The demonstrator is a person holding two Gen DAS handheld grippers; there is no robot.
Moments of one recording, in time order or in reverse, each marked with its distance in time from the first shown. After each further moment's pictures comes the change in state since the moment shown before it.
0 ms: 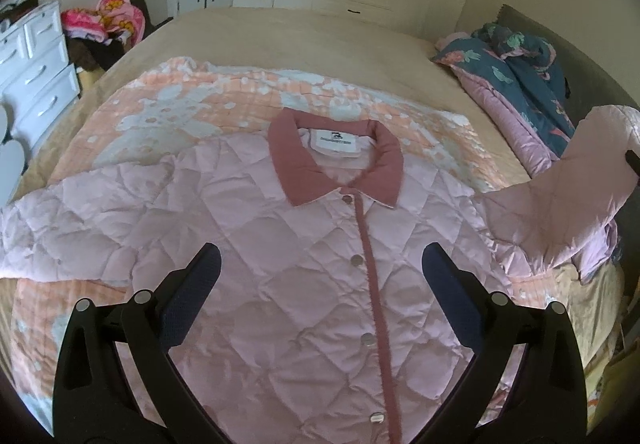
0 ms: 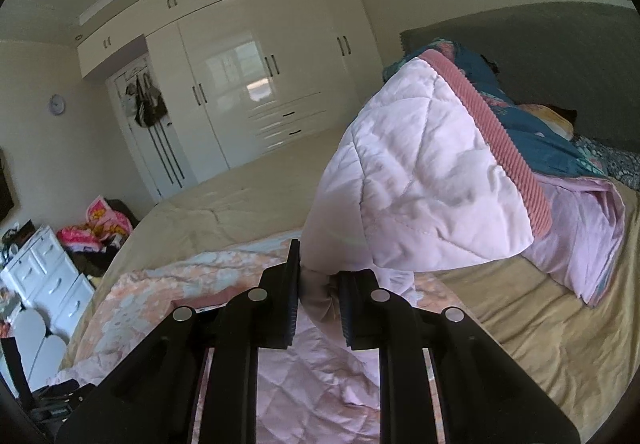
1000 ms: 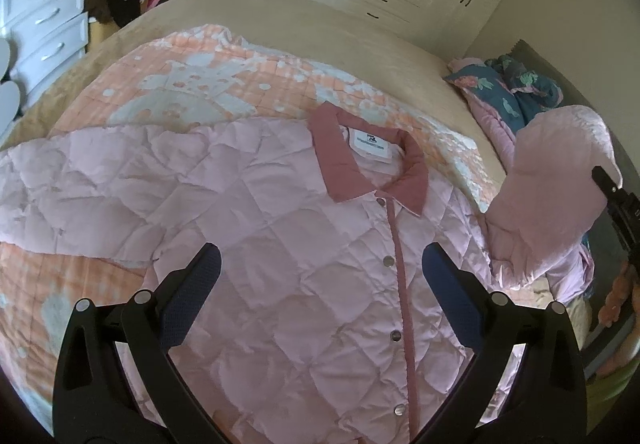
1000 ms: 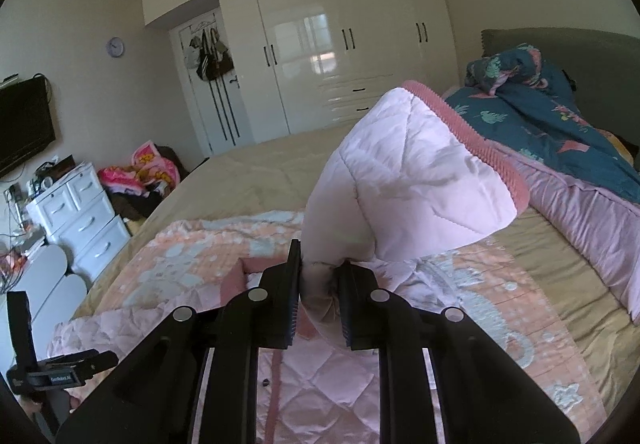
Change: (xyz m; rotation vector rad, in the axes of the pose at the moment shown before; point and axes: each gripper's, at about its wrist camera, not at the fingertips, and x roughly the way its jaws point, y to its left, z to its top) left arm -0.002 0.085 -0.004 -0.160 0.017 -0.084; right arm 0.030 0.139 -0.045 -0.165 0.089 0.176
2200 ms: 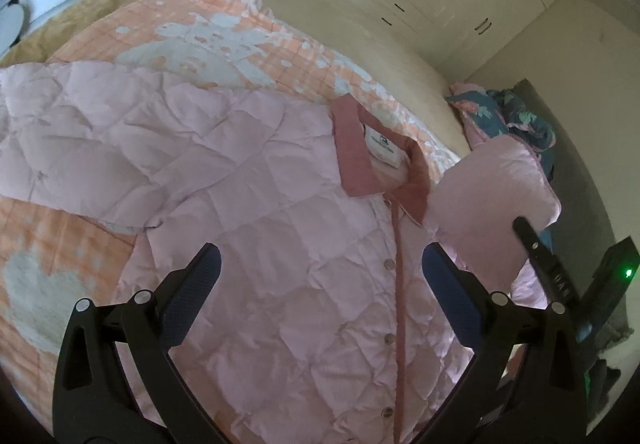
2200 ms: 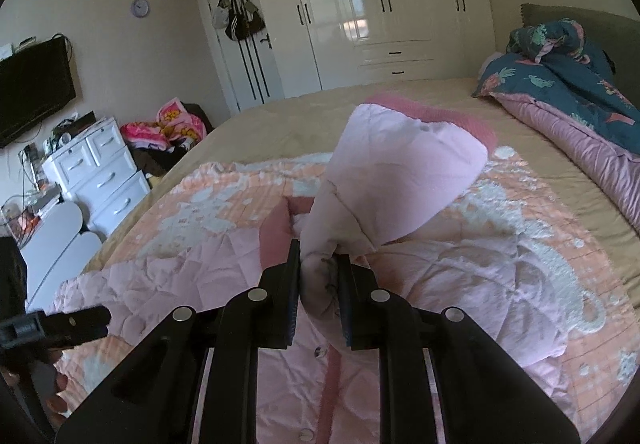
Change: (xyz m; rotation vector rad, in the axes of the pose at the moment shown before) left arm 0.016 0.058 -0.010 -0.197 0.026 -0.111; right arm 0.067 0.072 -0.080 -0.069 0.127 0.093
